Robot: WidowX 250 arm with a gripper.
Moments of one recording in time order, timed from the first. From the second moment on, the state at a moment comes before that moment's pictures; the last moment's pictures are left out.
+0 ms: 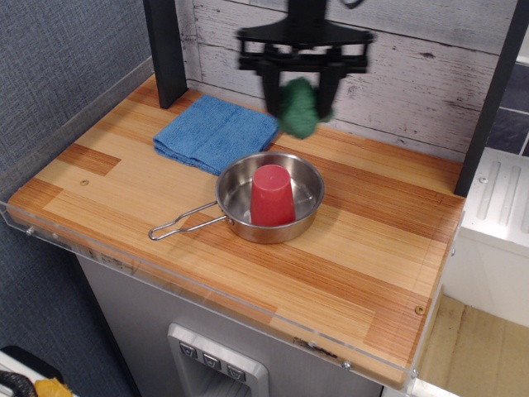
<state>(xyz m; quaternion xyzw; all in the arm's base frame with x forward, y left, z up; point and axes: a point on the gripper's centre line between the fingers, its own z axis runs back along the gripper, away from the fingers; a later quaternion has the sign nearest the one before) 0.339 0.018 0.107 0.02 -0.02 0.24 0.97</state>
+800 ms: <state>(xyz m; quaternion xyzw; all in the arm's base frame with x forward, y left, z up) 0.354 0.110 0.065 0.03 0.01 0.29 0.96</state>
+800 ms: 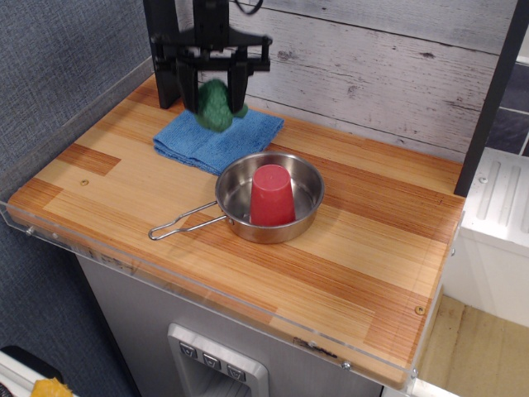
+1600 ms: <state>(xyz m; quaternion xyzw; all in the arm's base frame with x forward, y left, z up) 0.350 0.129 0.045 0.04 0.04 0.31 0.95</state>
